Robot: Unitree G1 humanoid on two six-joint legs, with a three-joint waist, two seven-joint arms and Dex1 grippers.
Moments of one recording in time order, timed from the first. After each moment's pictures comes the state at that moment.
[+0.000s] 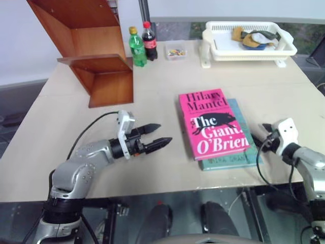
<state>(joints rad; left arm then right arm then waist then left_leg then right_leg) -0.20 0.61 0.08 -0.28 -0.81 0.76 -0.83 -0.07 -0.61 -0.25 0.04 0.22 0.21 0.70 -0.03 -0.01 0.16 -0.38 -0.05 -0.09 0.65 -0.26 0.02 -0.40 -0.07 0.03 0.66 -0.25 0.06</state>
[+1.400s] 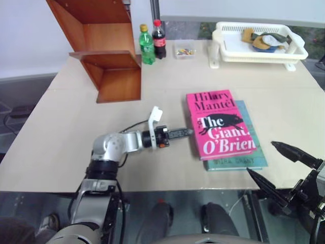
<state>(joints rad) -0.58 0.32 0.03 0.23 -0.88 1.19 -0.75 0.98 -0.92 -0.55 -1.02 0.78 -0.02 0.36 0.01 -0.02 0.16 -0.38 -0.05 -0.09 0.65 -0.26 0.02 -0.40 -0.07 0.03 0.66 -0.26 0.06</state>
